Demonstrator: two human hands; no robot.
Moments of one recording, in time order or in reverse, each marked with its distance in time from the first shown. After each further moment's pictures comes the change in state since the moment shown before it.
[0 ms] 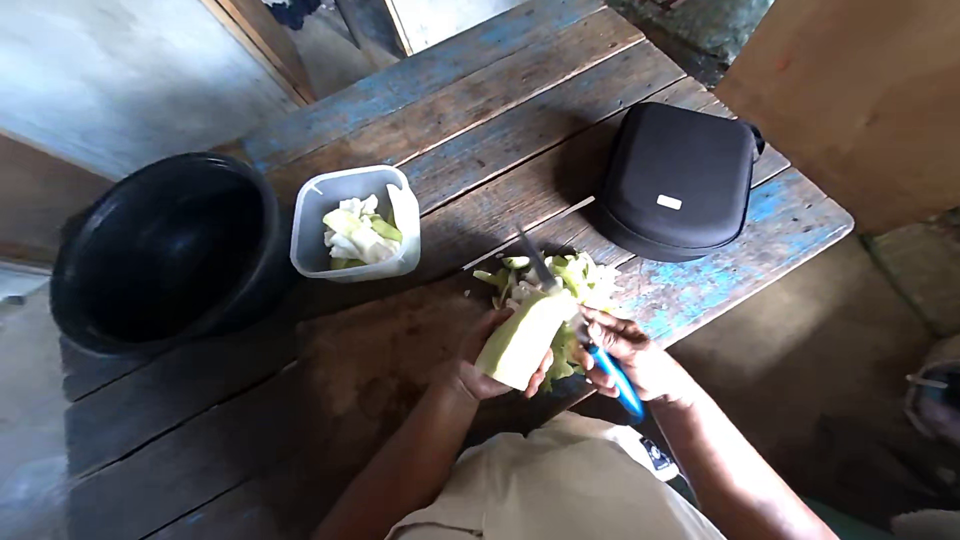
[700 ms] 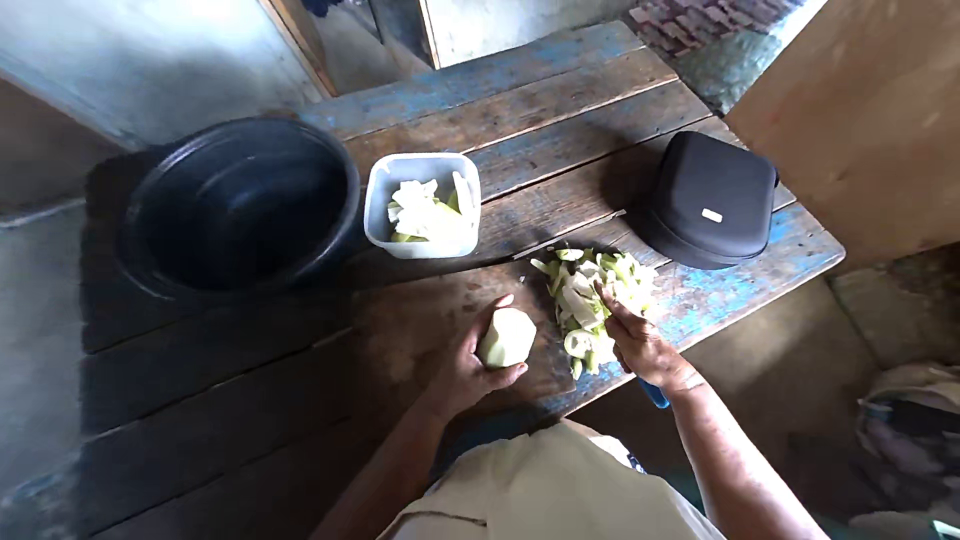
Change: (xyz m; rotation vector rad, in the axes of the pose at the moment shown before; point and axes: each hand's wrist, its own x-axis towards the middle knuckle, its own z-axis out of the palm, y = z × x) left_hand -0.127 0.001 0.008 1.294 0.598 0.737; right_hand 0.025 0.012 0.070 -1.070 0.376 0.110
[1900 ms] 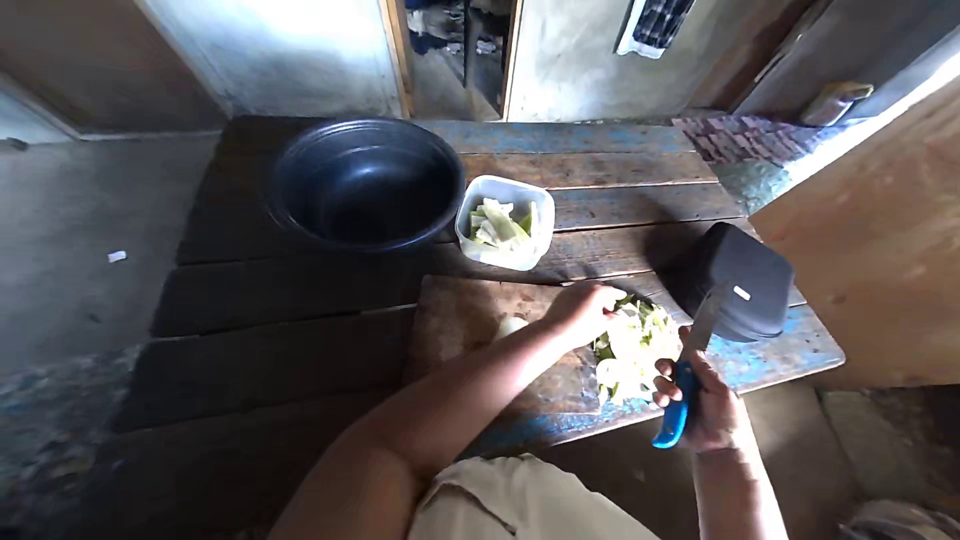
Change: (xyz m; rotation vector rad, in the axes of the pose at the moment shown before) left_hand 0.096 0.064 0.020 0.528 -0.278 -0.117; right_hand -0.049 -0.048 0.018 1.125 0.245 0.071
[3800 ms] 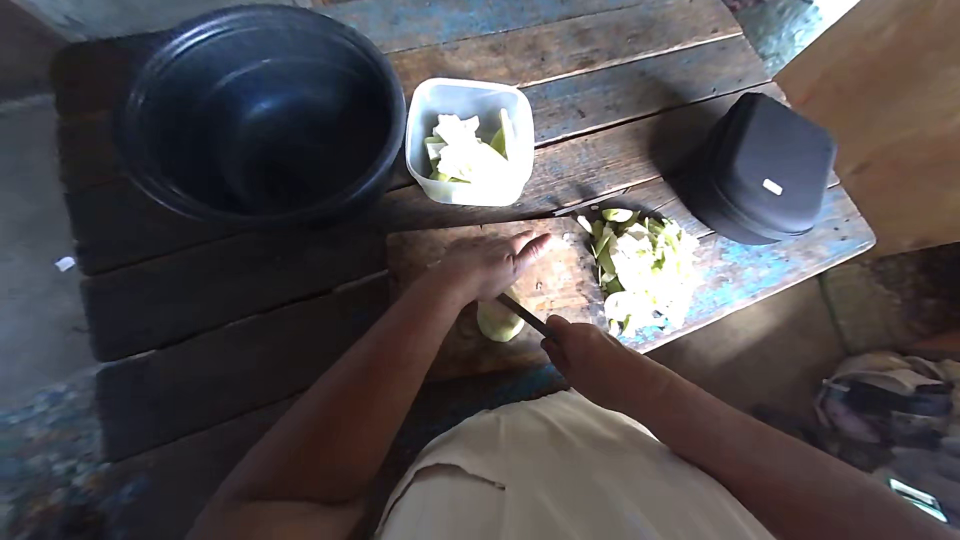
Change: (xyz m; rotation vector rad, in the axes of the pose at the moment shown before) left_hand -0.046 -0.049 -0.070 0.234 -0.407 -0.355; right_hand -0.017 0.037 0.124 -1.697 -0.677 0.209
